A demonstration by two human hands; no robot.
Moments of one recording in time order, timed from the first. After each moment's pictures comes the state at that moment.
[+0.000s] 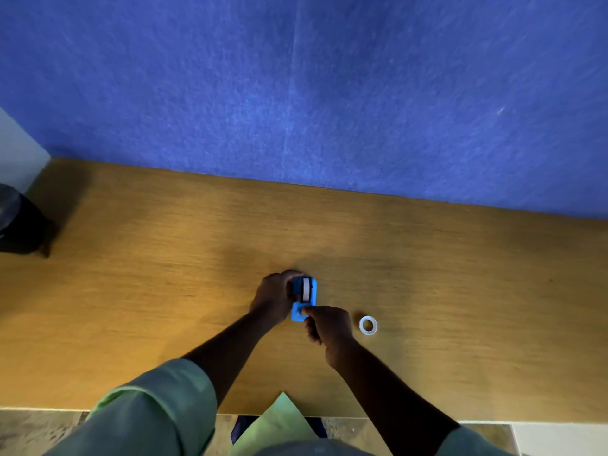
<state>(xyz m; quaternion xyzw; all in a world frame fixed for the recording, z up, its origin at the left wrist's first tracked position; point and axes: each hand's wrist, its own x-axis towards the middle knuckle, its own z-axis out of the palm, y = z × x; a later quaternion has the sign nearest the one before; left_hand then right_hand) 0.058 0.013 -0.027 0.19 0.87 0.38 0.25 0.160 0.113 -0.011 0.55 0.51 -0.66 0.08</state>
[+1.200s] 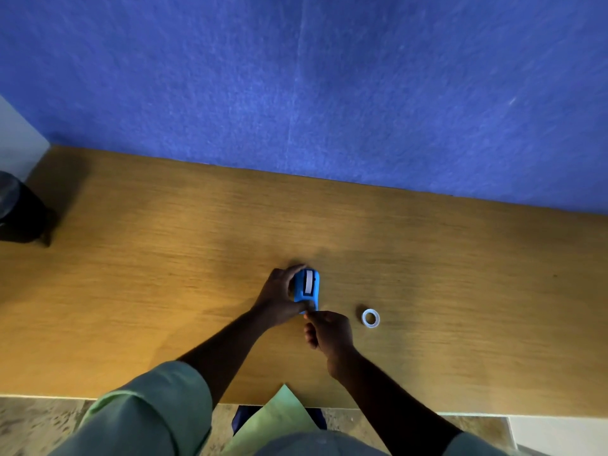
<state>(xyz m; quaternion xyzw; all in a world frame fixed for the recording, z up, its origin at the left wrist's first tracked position) 0.070 0.003 -0.037 0.20 0.85 0.39 0.30 0.184 0.101 -0.021 0.53 0.52 -0.66 0.07</state>
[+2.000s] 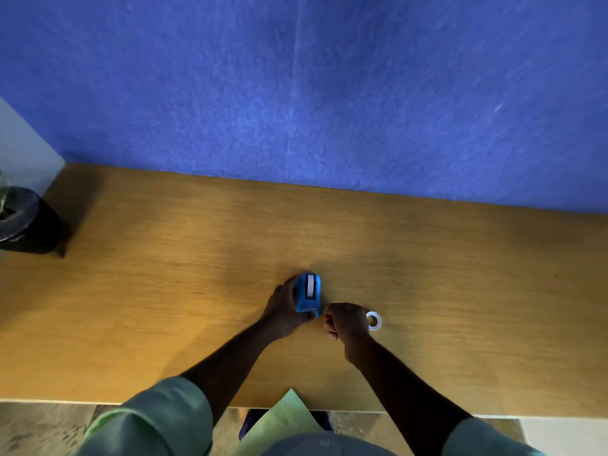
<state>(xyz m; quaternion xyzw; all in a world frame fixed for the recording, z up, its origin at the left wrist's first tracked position) 0.089 0.006 -0.022 0.12 0.85 0.37 0.35 0.175 0.135 -0.016 0.53 0.58 -0.61 0.07</state>
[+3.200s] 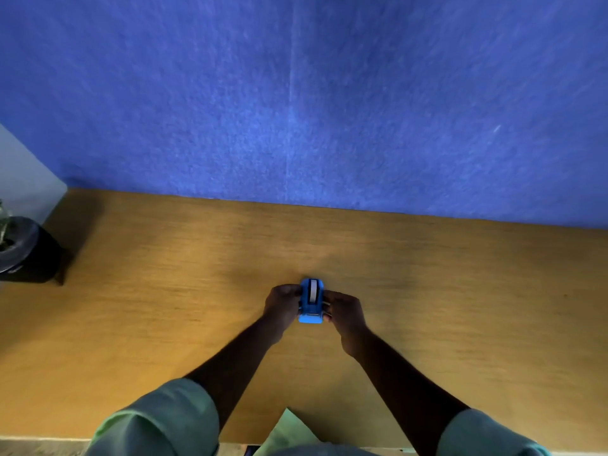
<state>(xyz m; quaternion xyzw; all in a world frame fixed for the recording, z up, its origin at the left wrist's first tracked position) 0.037 0.045 -0.011 -0.14 0.68 0.61 0.37 0.113 0.163 -0.012 0.45 0.59 -0.66 0.04</state>
